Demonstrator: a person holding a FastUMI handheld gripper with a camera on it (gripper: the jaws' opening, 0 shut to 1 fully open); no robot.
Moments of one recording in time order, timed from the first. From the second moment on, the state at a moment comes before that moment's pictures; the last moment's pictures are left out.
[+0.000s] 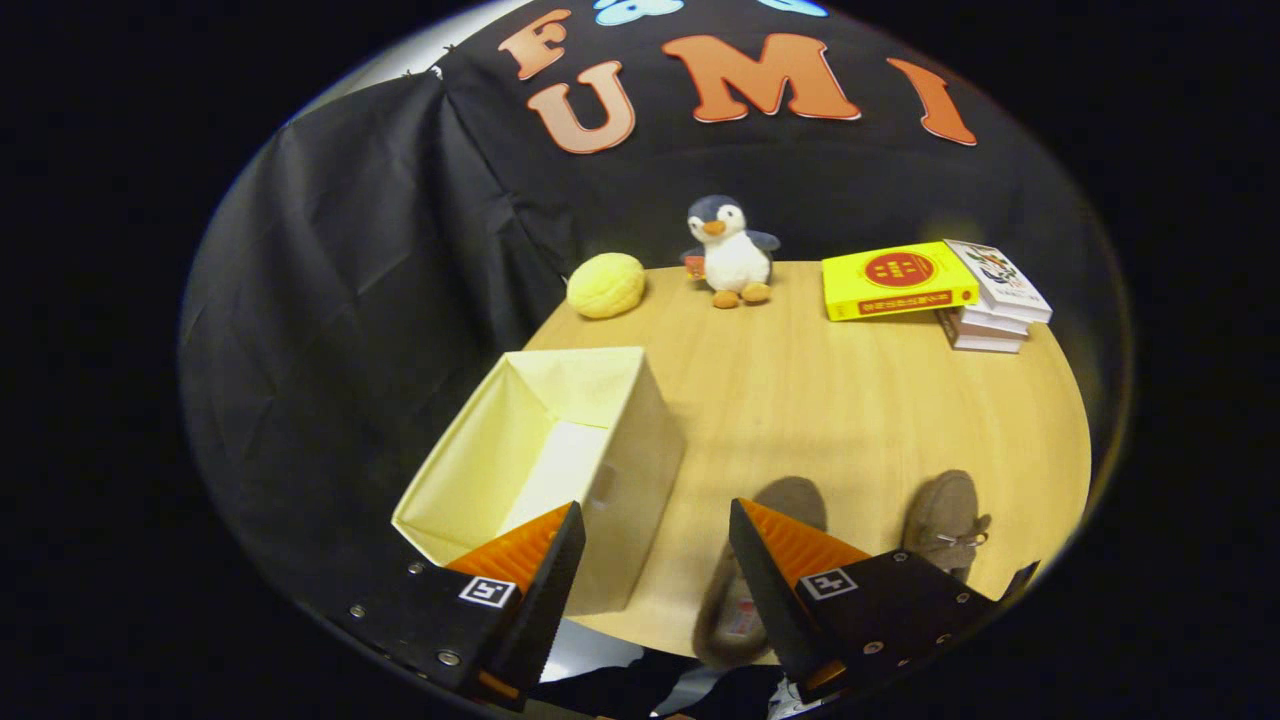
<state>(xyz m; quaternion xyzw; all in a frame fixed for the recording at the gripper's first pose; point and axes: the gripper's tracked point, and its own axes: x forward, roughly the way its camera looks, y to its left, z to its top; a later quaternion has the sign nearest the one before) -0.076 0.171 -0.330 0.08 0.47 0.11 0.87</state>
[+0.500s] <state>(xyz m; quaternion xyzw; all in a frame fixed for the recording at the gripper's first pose) -0.135 0.105 -0.420 0.02 0.53 0.07 0.85</state>
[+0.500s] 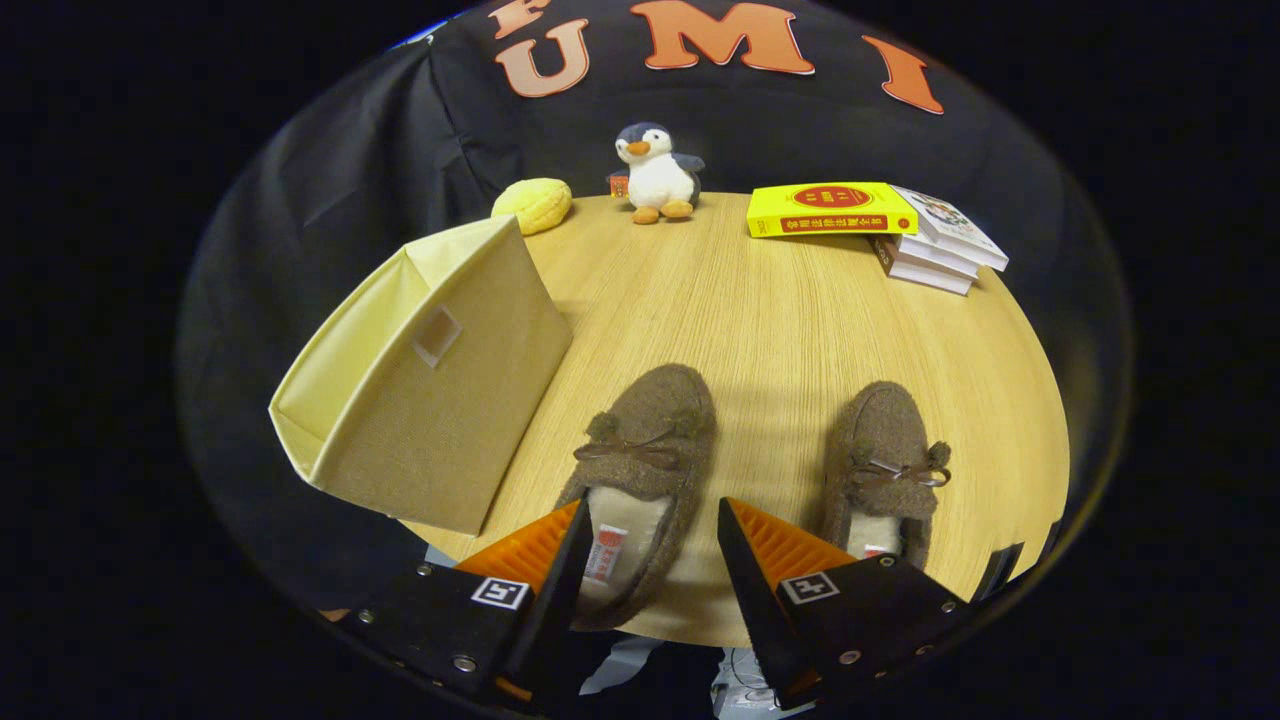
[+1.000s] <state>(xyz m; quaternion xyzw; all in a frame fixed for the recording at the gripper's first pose) -0.112 0.099 -0.465 -0.01 0.52 0.03 0.85</state>
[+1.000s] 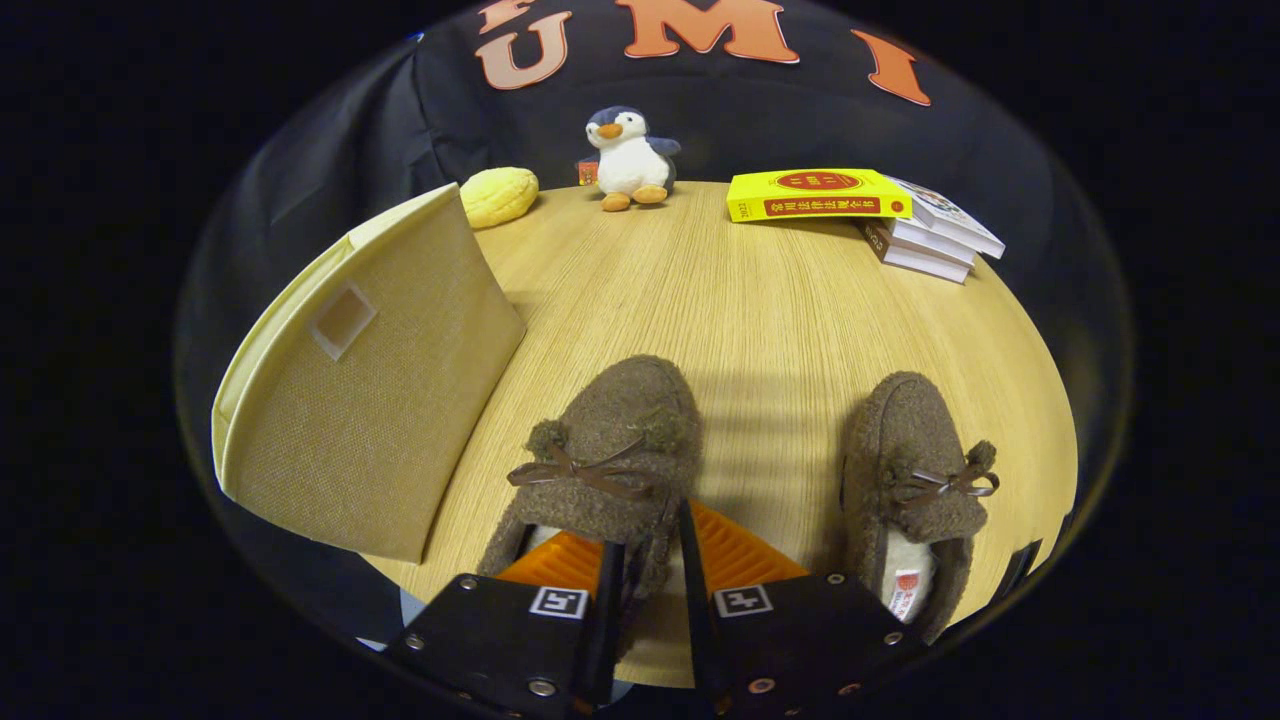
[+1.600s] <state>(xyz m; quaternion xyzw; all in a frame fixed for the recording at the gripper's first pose) -0.077 0.128 -0.346 0.06 0.48 0.02 0.88</state>
